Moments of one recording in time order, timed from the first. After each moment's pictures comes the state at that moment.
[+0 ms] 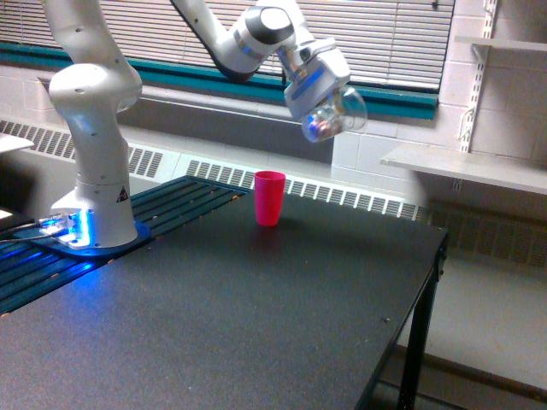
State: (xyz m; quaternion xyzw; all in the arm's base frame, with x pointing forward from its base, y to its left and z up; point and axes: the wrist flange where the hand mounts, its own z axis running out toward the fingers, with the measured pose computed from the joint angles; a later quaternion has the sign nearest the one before) arm 0.373 0.231 0.391 0.94 0.12 0.31 0.09
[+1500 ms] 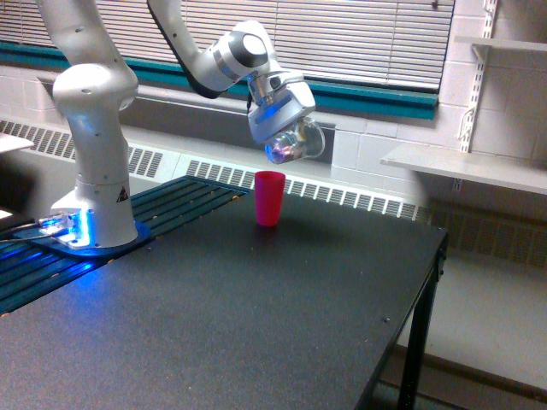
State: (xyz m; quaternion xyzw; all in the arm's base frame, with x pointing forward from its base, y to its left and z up) arm 0.287 0.252 0.322 0.94 0.19 0.27 0.13
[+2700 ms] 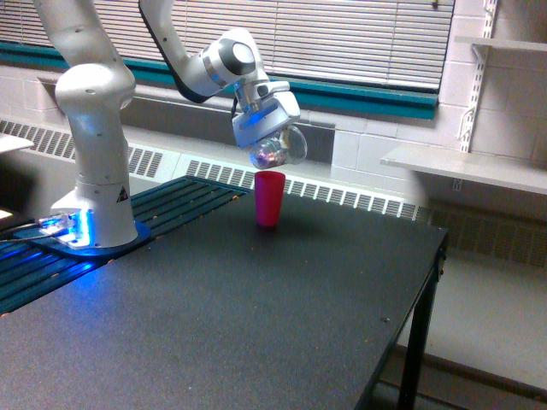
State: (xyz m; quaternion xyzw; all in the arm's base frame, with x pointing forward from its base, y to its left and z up) arm 0.245 0.267 0.298 0.93 0.23 0.24 0.13
